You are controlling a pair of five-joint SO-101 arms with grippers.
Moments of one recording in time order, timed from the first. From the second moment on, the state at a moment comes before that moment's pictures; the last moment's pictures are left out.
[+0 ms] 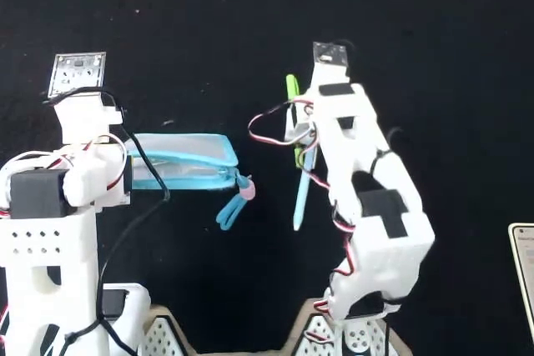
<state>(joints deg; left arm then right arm) -7.6 -47.2 21.6 93.5 -2.1 -6.8 19.0 11.5 59.3 -15.3</state>
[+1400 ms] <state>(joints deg) -7.6 -47.2 21.6 93.5 -2.1 -2.7 18.4 1.6 76.2 25.3</state>
